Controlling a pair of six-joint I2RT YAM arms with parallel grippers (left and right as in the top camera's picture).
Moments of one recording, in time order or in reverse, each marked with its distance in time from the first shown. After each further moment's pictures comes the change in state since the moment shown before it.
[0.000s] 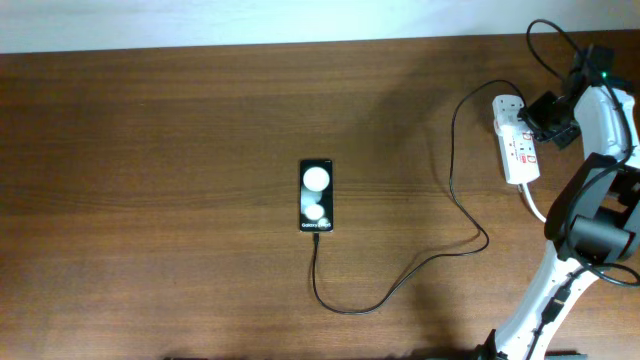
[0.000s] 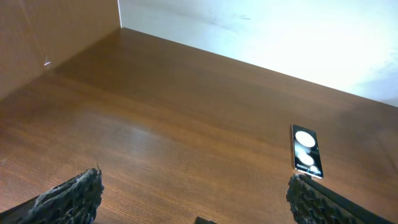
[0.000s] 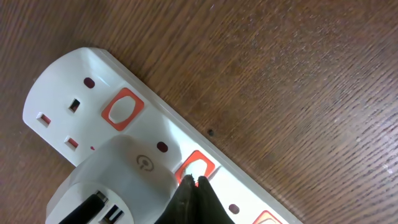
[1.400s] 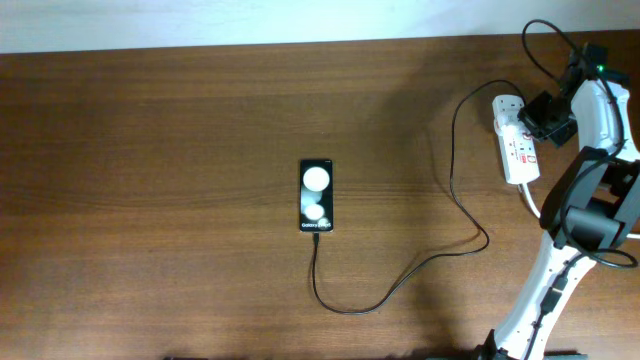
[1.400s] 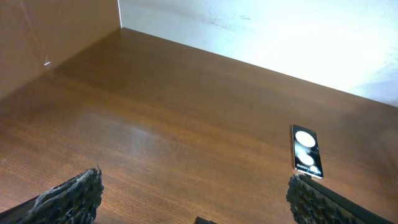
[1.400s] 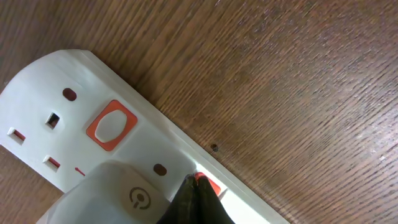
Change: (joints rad) left arm 0.000 0.000 0.000 0.000 0.000 0.000; right arm 0.009 0.123 0.155 -0.114 -0.018 -0.013
